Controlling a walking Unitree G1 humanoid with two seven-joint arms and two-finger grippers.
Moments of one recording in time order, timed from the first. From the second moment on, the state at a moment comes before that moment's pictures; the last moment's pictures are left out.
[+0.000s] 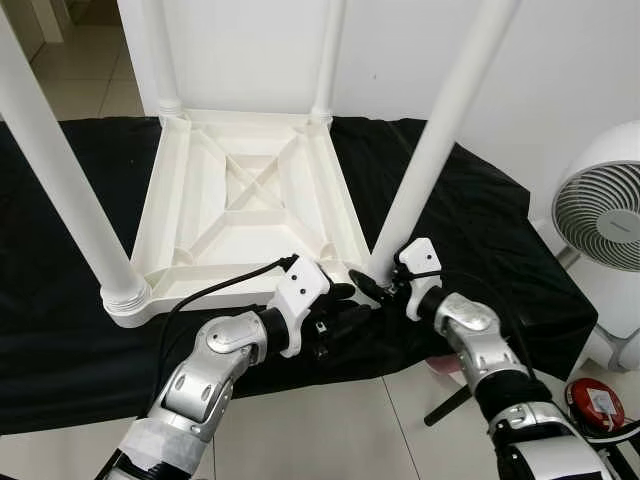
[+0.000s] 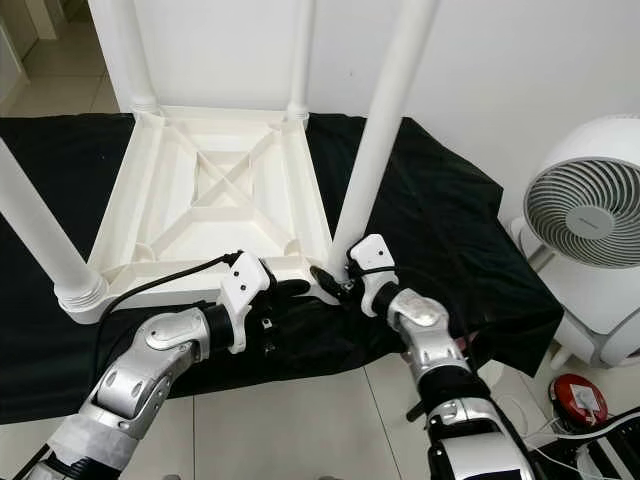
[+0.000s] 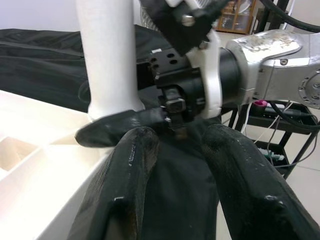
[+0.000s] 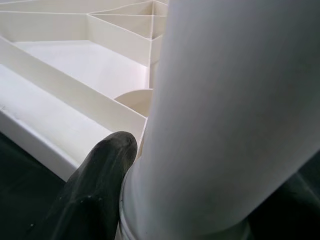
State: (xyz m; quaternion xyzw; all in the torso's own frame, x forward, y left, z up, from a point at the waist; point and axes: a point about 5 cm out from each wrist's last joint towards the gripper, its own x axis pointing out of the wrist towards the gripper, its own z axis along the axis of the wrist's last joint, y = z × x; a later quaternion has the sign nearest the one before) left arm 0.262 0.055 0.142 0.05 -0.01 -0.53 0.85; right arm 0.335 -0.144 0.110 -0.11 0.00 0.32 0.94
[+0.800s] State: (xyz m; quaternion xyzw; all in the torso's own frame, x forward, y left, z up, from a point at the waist) left arm 0.259 0.051 0.140 0.05 0.00 -0.54 0.84; right arm 0.302 -0.103 0.116 0.01 0.01 0.07 1.00
